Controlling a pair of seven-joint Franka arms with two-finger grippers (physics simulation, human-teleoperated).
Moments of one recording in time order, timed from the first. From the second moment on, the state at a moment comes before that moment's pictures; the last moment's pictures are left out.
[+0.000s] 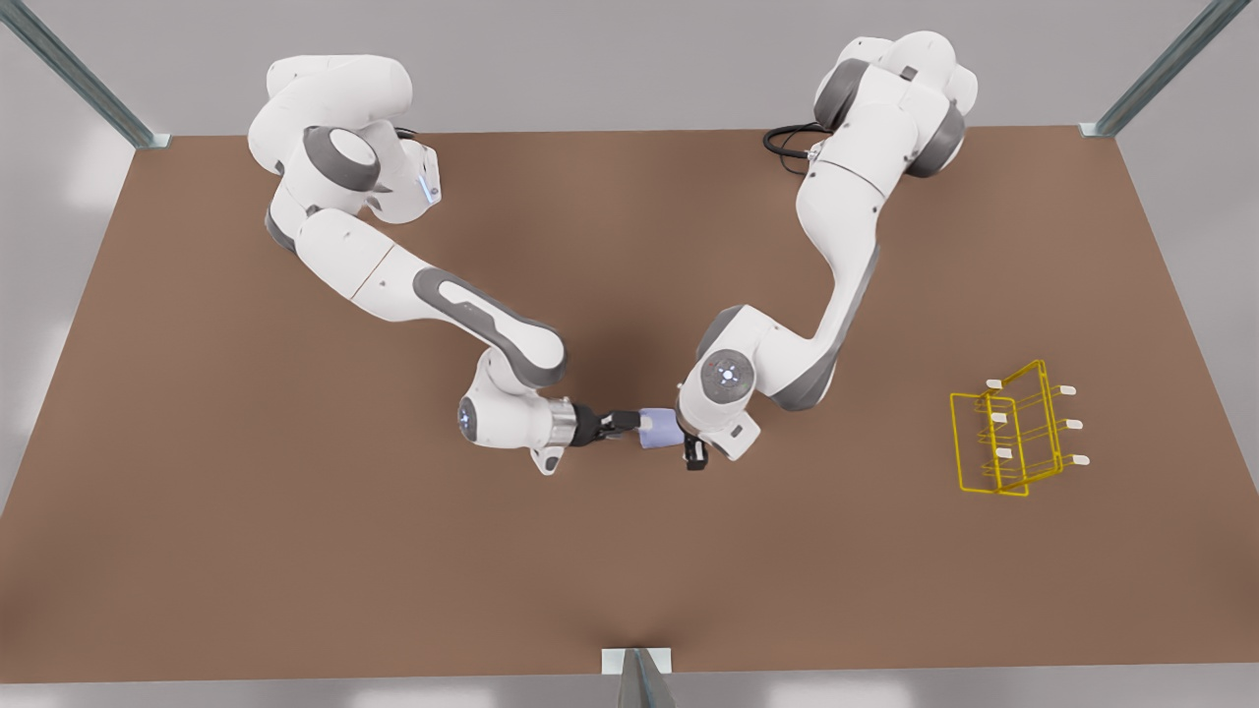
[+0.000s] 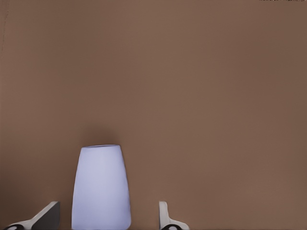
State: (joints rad) left arm -0.47 0.79 -0.15 -1.27 0.03 2.05 -2.20; right arm -0.05 1.11 0.84 -1.51 0.41 2.62 -0.03
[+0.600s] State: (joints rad) left arm -0.55 0.85 -0.15 -1.38 0.19 2.18 -2.44; right arm -0.64 0.27 0.69 -1.87 -0.07 2.15 -0.04
